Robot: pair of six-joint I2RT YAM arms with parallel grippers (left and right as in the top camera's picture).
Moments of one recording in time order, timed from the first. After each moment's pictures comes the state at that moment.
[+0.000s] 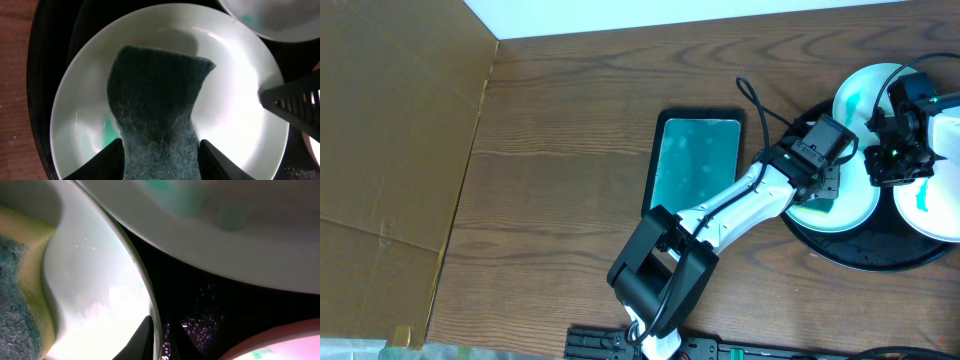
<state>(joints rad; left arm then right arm) -0.71 1.87 1.25 -0.52 -0.04 -0.62 0.23 2.01 1.33 -0.85 -0.24 0.07</state>
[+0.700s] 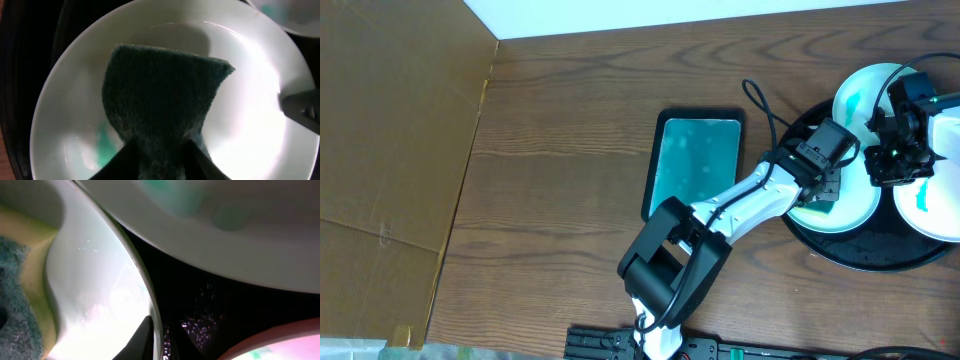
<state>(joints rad) -0.72 1.93 1.25 -0.49 -0.04 -0.62 0.23 2.01 1.33 -0.86 -0.24 0.07</state>
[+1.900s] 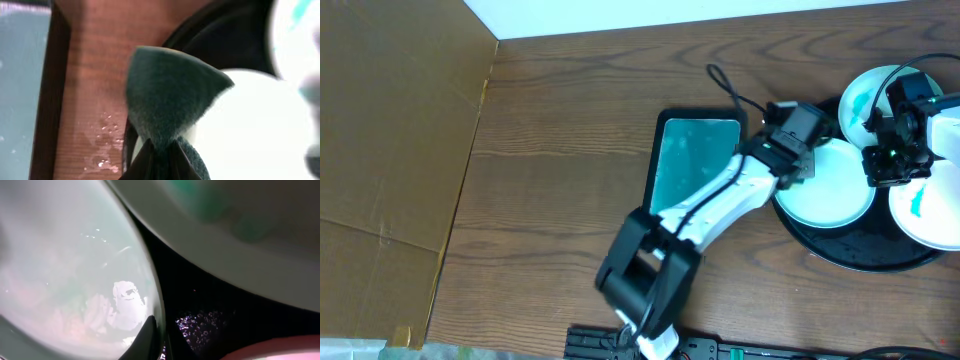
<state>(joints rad) -0.63 1.82 1.25 -0.52 -0.21 -0.62 0.23 2.01 1.33 -0.86 -0.26 0.07</state>
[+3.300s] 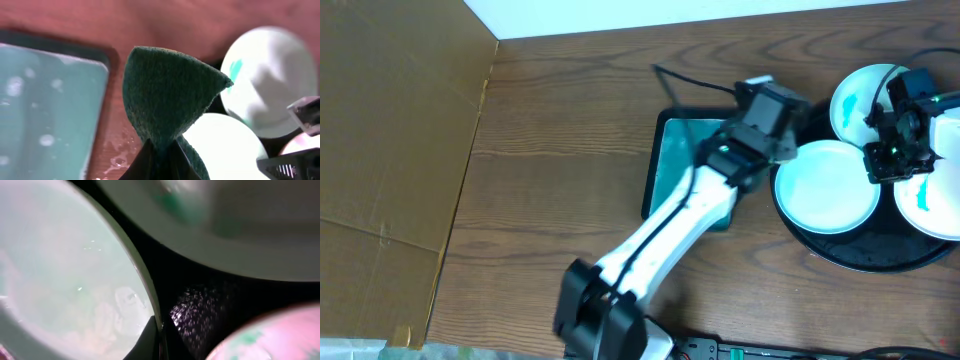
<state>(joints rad) -0.55 1.57 1.25 -0.57 -0.22 -0.62 0.25 1.94 1.34 -0.86 -0.22 0.06</state>
